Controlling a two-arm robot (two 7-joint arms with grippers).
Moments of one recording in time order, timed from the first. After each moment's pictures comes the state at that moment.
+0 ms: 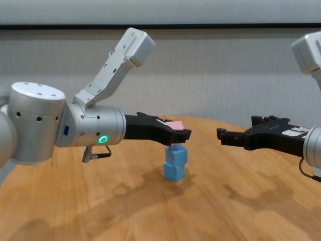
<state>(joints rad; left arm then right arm) -0.74 0.11 0.52 -0.71 -0.16 -0.04 -0.55 0.36 0.24 -0.31 -1.21 0.15 0.09 0.34</state>
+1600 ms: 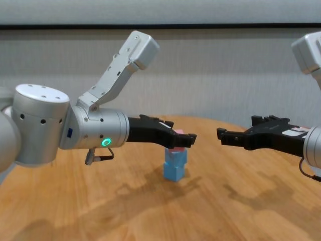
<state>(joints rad) -0.72 0.11 0.51 -0.74 -0.14 -0.04 -0.55 0.36 0.24 -0.31 -1.21 0.15 0.09 0.34</state>
